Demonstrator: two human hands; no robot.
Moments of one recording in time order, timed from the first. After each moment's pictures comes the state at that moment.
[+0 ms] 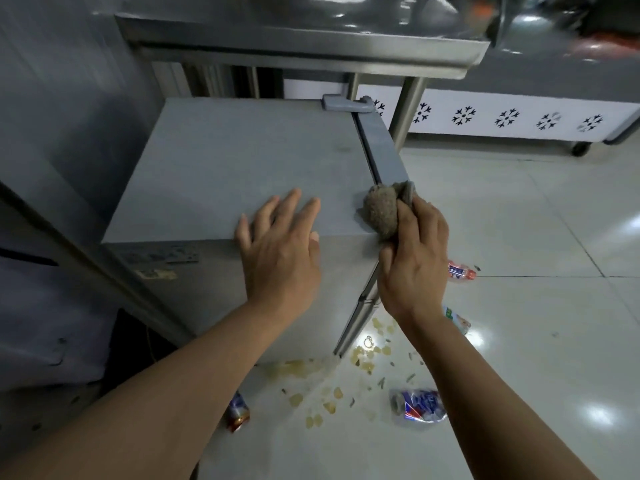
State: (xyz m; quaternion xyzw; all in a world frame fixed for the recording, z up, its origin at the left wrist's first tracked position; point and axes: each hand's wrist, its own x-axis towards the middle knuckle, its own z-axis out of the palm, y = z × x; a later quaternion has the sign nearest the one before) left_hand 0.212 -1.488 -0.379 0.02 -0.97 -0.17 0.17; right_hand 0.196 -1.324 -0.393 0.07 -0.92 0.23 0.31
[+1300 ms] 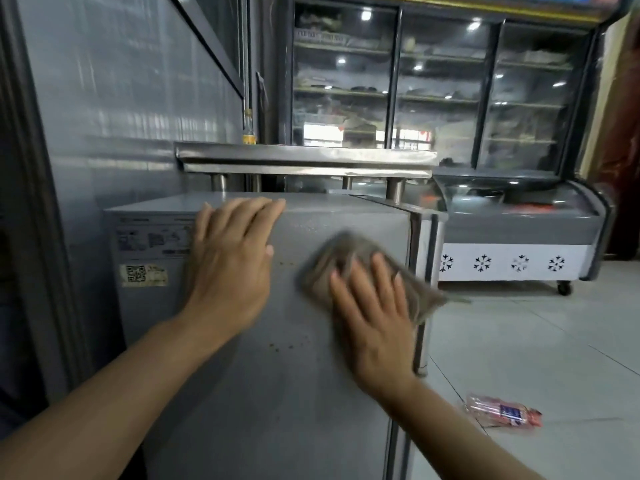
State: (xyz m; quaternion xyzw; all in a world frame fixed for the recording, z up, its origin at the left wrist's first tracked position) left_hand 0.216 -1.559 -0.446 -0.12 -0.86 -0.07 0.49; right_hand 0.161 -1.369 -0.550 0.26 -0.76 0.06 0.59
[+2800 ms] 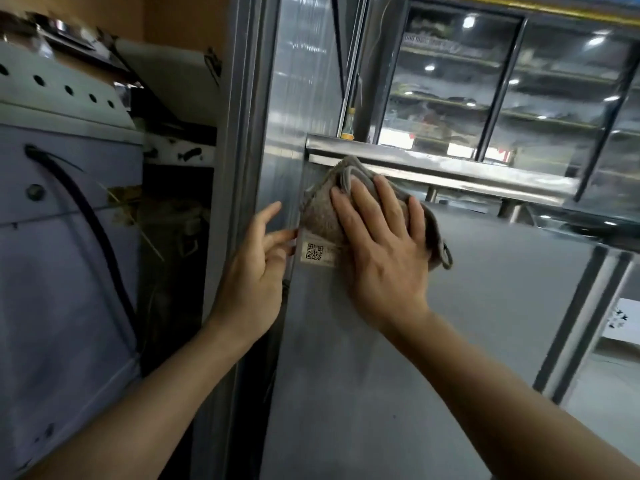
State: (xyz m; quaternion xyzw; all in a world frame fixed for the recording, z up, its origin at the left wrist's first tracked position) left_hand 0.248 -1.697 -0.497 -0.11 -0.72 -0.54 0.42; right_hand 0.192 -1.543 -0.458 0.32 -0.74 0.03 0.59
